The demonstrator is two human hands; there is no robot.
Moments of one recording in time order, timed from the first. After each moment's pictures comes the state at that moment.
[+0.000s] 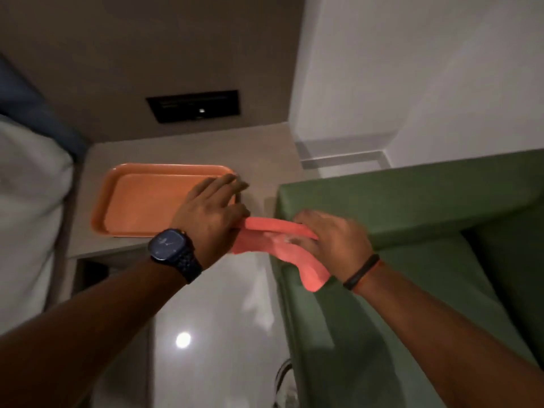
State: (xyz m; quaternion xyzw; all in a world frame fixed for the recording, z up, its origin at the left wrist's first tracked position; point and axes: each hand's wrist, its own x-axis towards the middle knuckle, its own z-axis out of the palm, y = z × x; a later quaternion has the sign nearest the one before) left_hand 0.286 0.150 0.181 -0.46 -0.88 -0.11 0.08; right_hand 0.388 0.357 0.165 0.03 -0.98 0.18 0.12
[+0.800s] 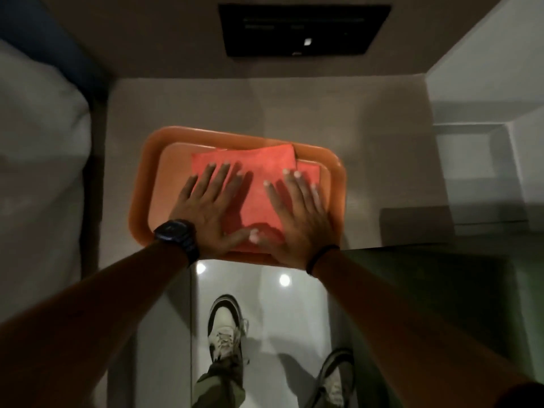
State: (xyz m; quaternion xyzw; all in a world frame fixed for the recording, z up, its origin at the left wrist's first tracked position) left_hand 0.068 -0.017 -0.060 -0.30 -0.94 -0.05 -0.16; right_hand 0.142 0.182 -0.075 0.06 -0.99 0.13 -0.04
